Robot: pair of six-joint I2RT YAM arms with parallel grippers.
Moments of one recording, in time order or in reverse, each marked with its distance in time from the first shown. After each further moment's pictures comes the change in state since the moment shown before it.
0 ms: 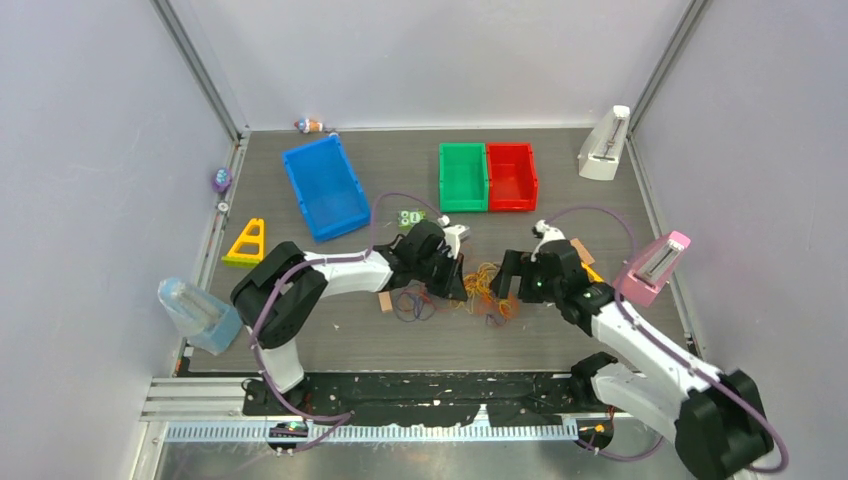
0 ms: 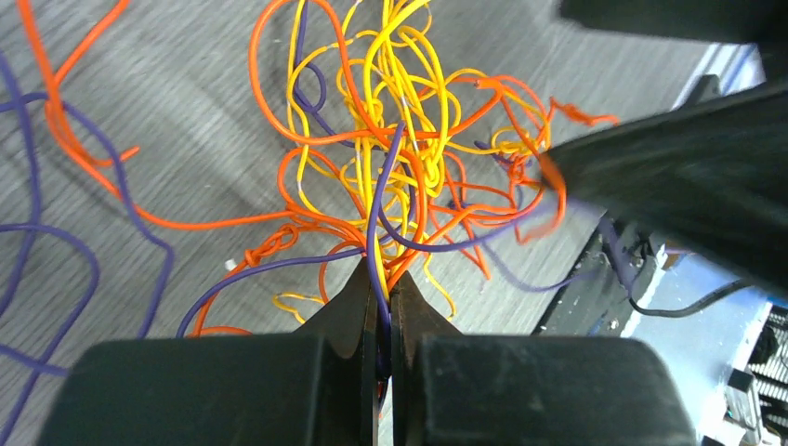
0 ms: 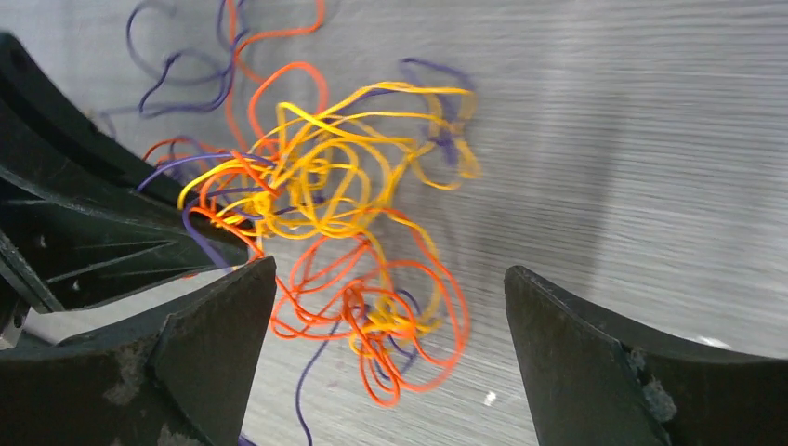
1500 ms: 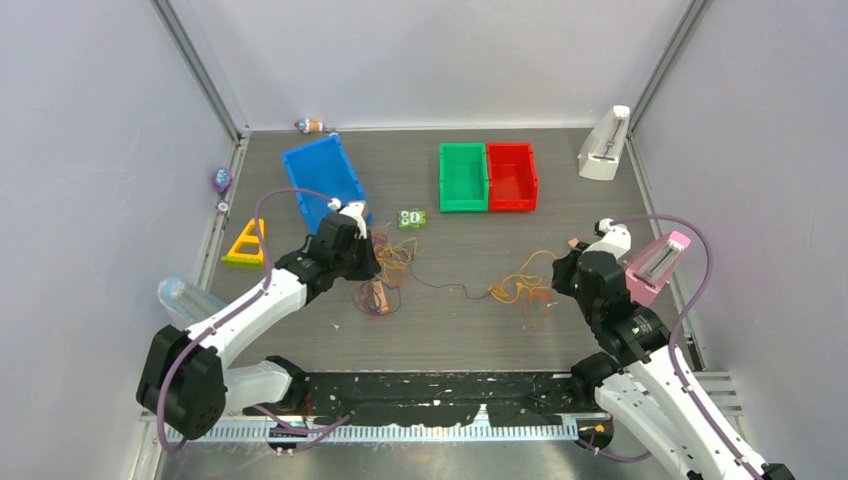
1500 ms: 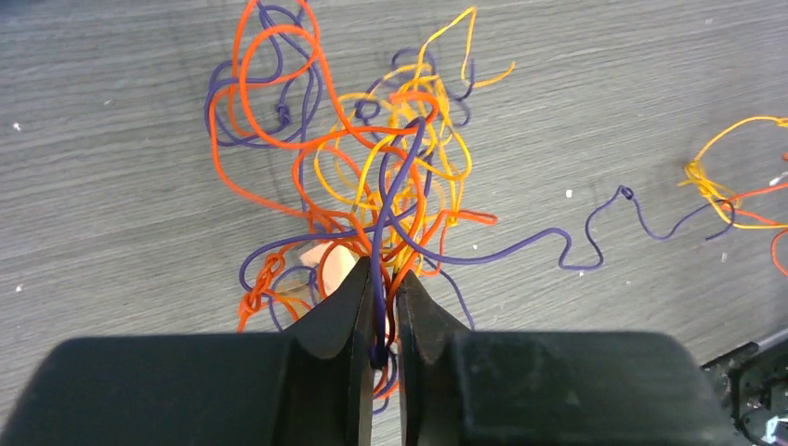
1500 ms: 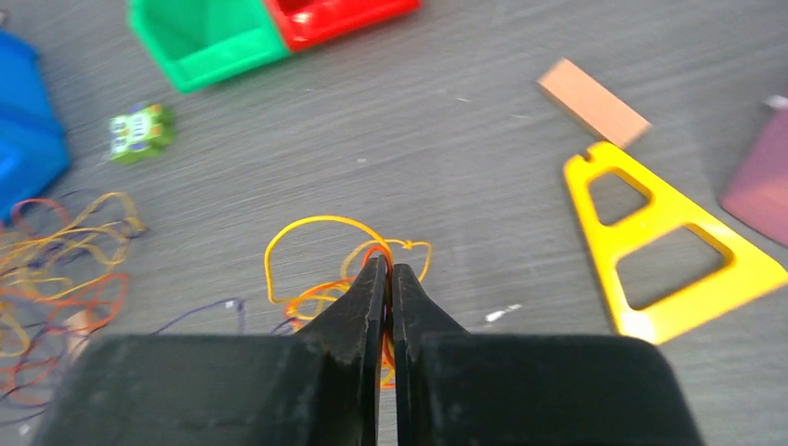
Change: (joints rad) left arm 0.325 -0.584 -0.240 -0.353 -0.387 0.003; right arm 0.003 -0.332 0.112 -0.269 0.433 0.085
